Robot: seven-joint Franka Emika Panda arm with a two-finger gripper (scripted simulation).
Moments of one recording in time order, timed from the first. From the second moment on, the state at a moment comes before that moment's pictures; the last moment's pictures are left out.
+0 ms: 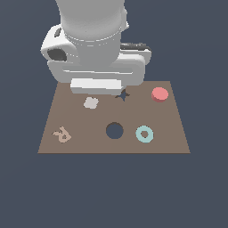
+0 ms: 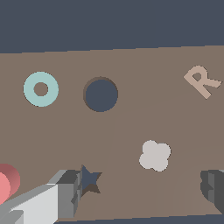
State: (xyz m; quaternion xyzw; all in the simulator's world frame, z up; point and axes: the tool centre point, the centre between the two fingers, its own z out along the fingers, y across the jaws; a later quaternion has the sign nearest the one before) arm -0.002 -0.034 0.150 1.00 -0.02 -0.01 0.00
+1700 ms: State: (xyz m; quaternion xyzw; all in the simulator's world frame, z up) arm -0.067 0.089 0.090 0.97 -0.24 -0.01 0.00
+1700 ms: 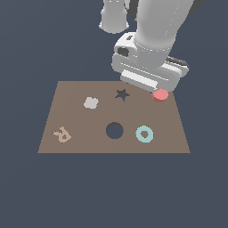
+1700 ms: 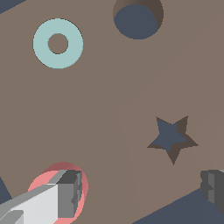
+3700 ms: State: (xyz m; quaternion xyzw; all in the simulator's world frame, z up) arm -0.070 0.180 0.031 0.93 -0.37 0.00 0.00
